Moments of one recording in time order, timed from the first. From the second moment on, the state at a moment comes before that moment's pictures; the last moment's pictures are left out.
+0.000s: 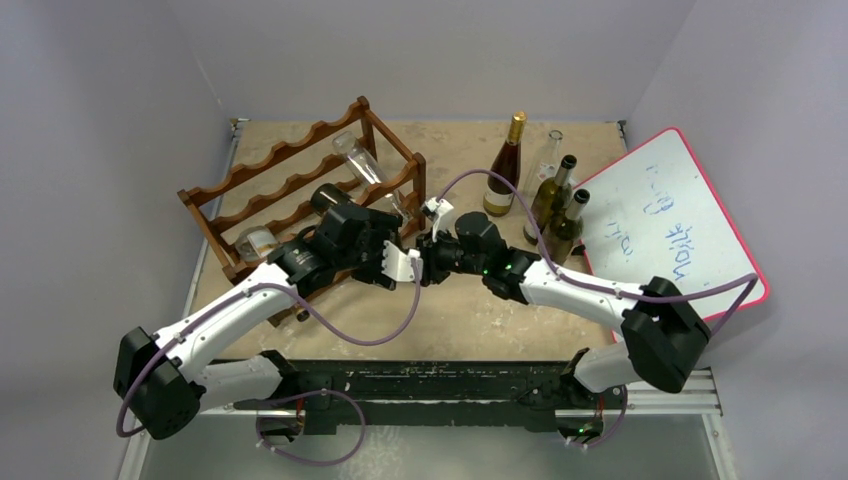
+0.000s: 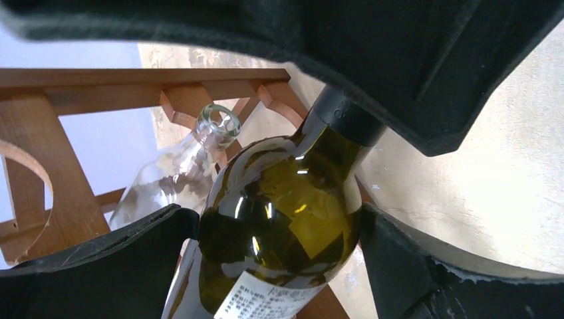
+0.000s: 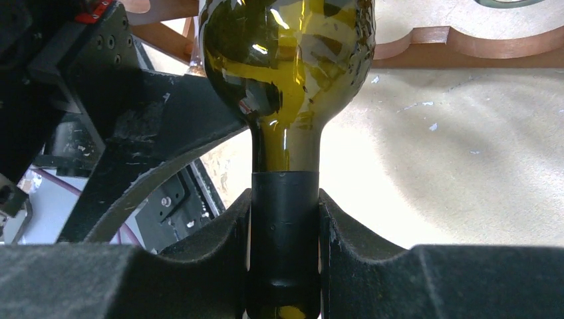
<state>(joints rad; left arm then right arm) -0.69 1.12 0.90 -0.45 0.11 1.13 0.85 1.40 0.82 0.15 -0.33 0.46</state>
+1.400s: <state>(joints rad) -0.87 1.17 0.90 -0.38 -0.04 1.25 0.84 1.15 0.84 -0.15 -0.31 0.39</state>
